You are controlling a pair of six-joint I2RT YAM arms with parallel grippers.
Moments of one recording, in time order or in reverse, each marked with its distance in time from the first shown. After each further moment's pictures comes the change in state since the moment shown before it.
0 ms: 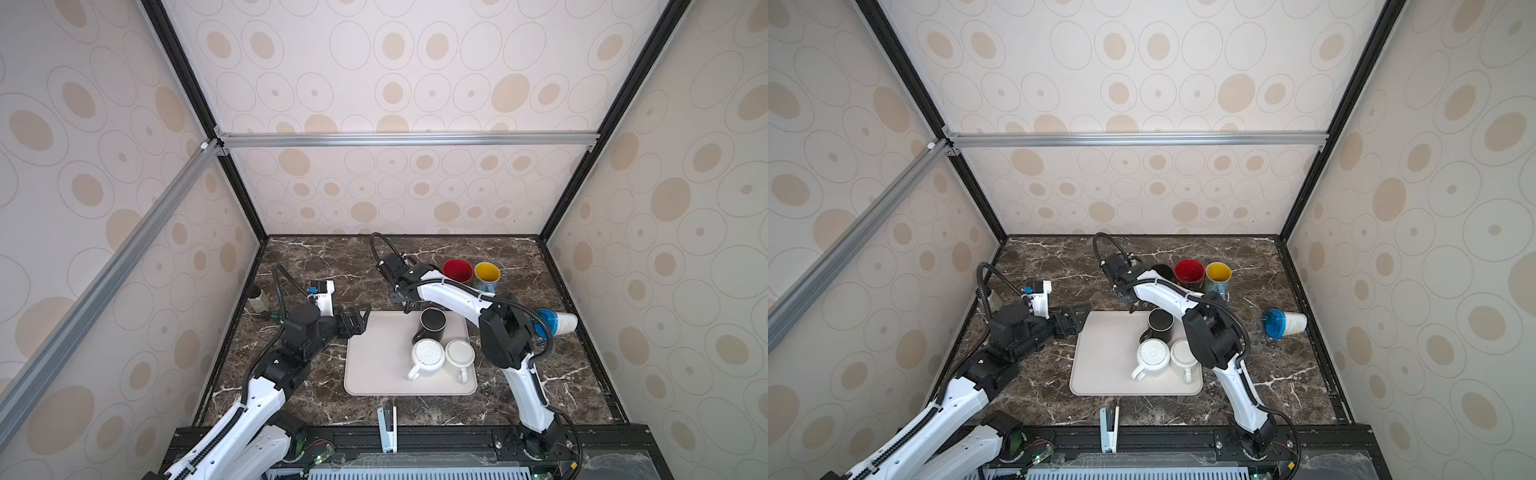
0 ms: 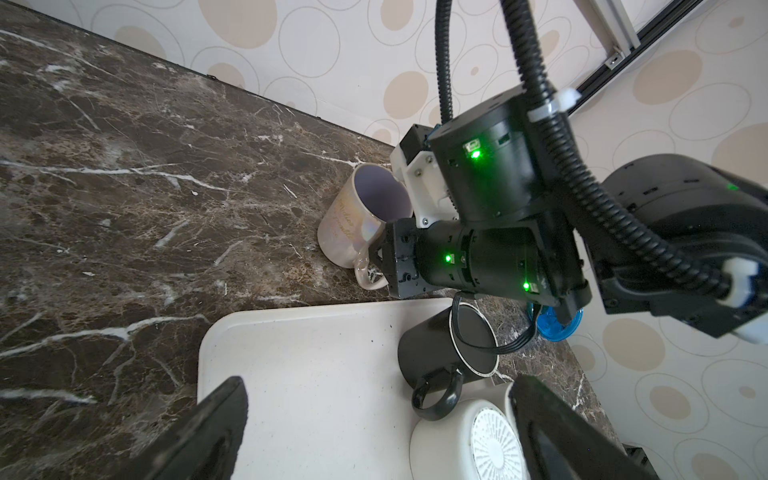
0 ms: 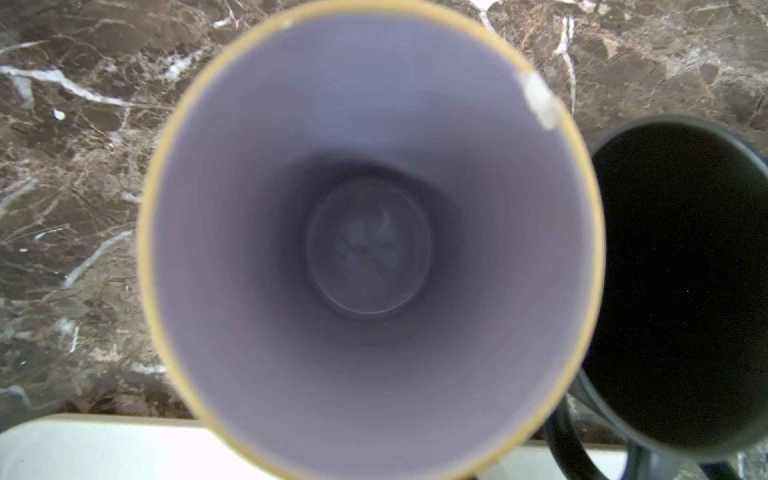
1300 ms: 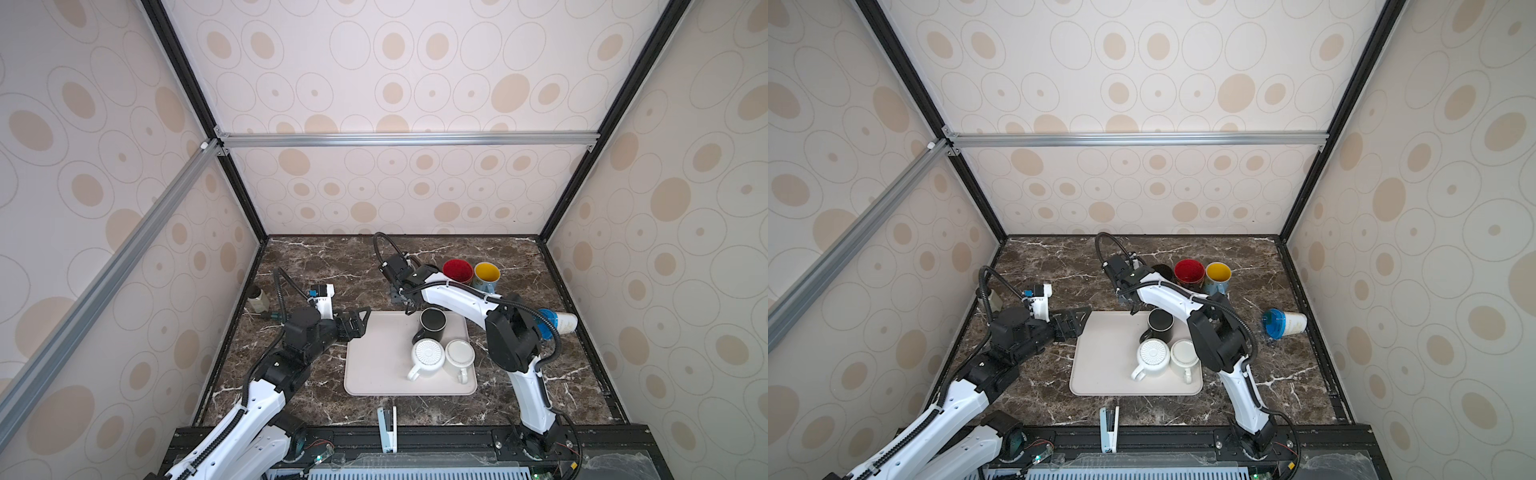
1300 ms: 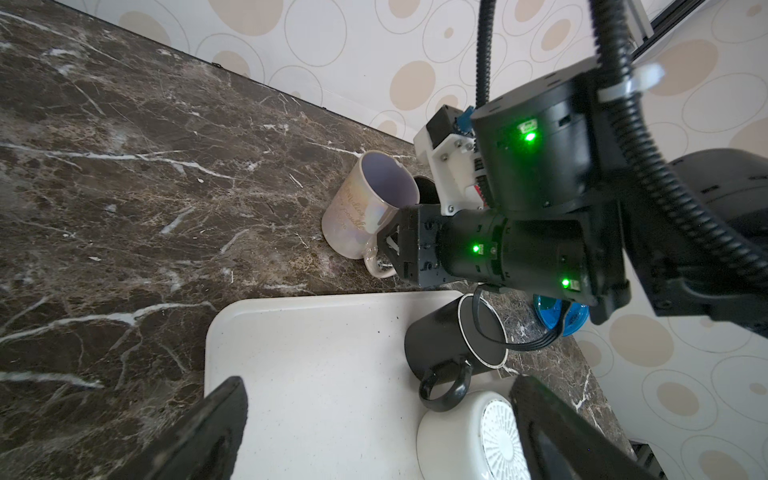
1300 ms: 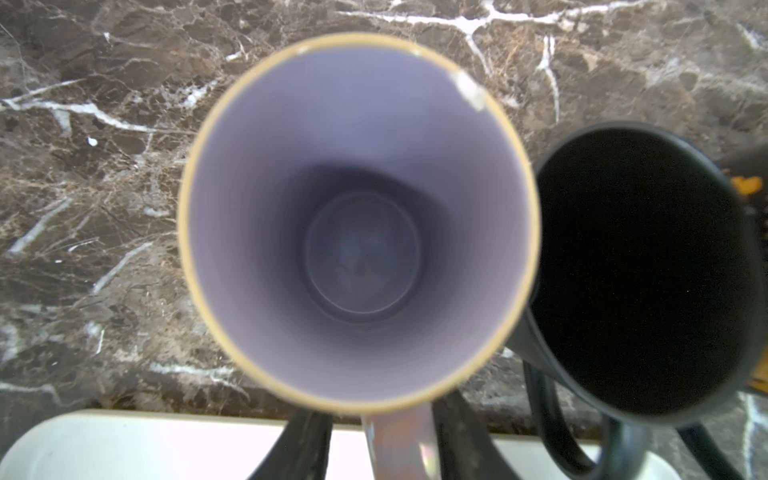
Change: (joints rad) left arm 0.000 -0.014 -0.031 0.003 0.000 0.000; right arm 0.005 -0.074 -0.089 0.069 0.014 0.015
